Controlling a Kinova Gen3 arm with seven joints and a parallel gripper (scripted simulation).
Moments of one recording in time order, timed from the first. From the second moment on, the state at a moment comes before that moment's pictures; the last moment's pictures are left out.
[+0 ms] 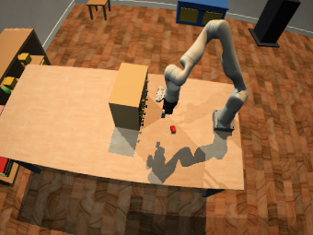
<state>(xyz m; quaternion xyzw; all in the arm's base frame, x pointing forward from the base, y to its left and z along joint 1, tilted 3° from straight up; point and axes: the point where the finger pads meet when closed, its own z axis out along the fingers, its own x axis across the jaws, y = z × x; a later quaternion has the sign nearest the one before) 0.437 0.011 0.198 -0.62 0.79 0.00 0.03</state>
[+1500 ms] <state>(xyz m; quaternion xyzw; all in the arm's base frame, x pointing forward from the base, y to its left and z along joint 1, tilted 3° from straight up) 0.403 -0.107 0.217 -0.63 0.77 0.00 0.02</state>
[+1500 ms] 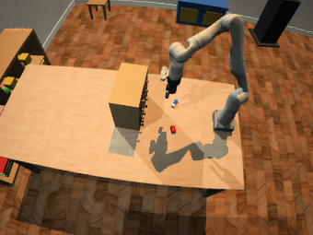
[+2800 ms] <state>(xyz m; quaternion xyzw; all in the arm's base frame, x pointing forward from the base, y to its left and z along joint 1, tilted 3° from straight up) 0.402 -0.213 0.175 -0.57 0.81 -0.11 -0.02</state>
